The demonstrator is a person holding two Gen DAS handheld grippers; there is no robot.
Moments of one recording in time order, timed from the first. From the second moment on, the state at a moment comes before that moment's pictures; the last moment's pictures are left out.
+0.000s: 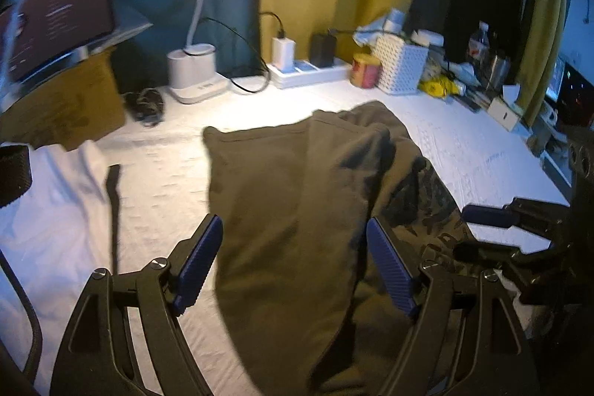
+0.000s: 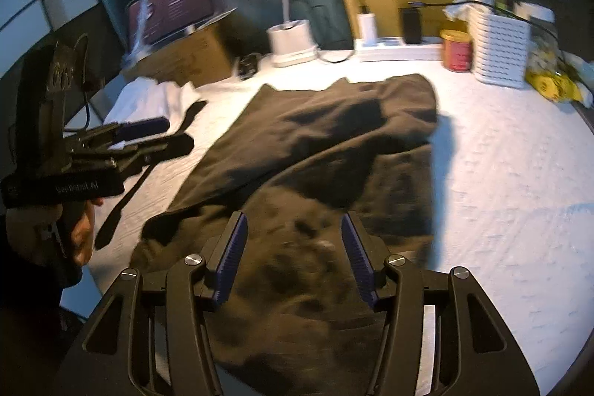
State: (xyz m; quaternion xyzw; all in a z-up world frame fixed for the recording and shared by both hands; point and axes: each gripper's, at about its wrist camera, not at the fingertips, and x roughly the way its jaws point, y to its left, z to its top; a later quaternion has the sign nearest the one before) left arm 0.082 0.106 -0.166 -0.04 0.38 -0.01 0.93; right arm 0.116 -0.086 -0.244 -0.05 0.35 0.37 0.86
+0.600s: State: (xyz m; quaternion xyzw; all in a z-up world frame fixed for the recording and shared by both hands) left arm 0.183 0.029 -0.195 0.16 0.43 -0.03 0.89; right arm 0.199 -0.147 -0.254 0.00 0.37 0.30 0.88
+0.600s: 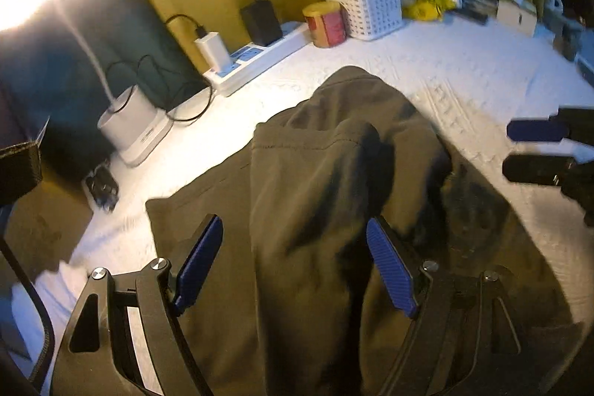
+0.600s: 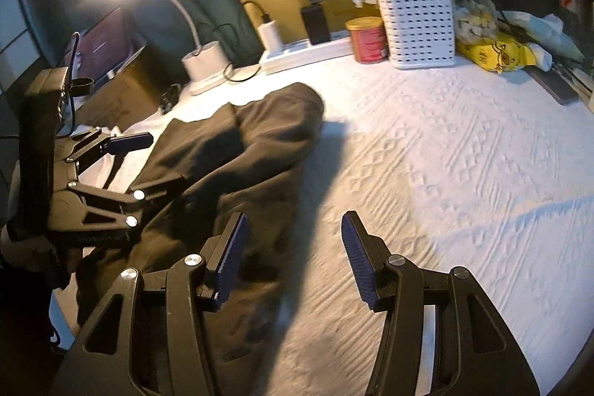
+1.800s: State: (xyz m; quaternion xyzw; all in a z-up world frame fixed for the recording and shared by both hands) left arm 0.194 0.168 -0.210 0.00 0.40 0.01 0.92; right arm 0.288 -0.092 -0.264 -0.04 0.39 0.27 0.88
